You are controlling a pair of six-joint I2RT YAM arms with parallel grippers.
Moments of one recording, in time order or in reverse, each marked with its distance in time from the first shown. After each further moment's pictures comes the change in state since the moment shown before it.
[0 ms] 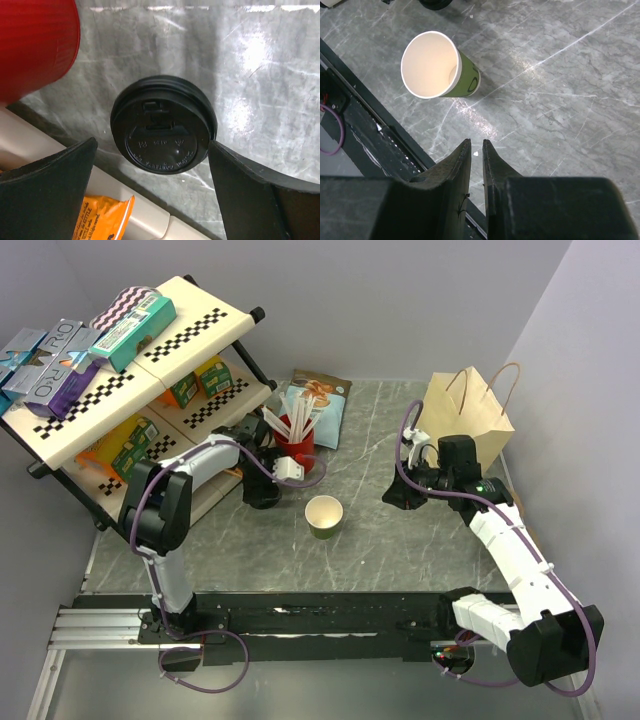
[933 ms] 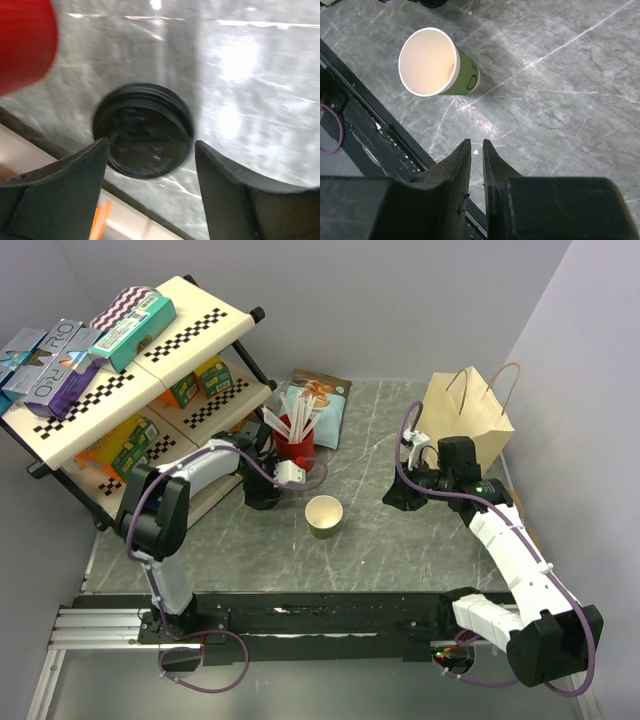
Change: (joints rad) left arm -0.025 -0.026 -0.045 0.015 0.009 -0.074; right arm -0.003 -0.001 -0.012 0.000 -0.001 0.000
